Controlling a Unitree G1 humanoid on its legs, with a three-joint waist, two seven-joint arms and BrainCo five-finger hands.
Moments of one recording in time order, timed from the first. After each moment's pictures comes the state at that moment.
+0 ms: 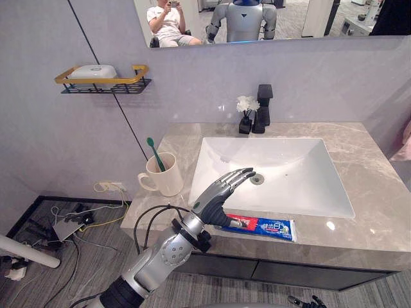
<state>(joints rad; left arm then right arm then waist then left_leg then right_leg) -0.11 0.41 -0.64 -0.10 0.46 -0.23 0.11 0.15 -0.13 -0.30 1.03 0.15 -0.07 -0.13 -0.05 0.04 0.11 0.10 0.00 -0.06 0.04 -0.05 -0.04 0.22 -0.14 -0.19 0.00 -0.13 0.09</state>
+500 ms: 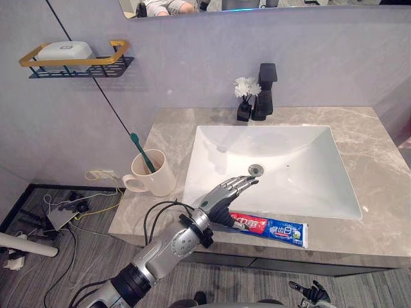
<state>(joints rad) -0.18 0.39 -0.68 0.00 0.52 -0.22 0.11 0.11 -0.13 -0.32 1.03 0.15 -0.07 -0.13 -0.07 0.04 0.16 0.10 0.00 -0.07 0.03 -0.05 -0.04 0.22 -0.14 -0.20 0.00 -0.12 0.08</state>
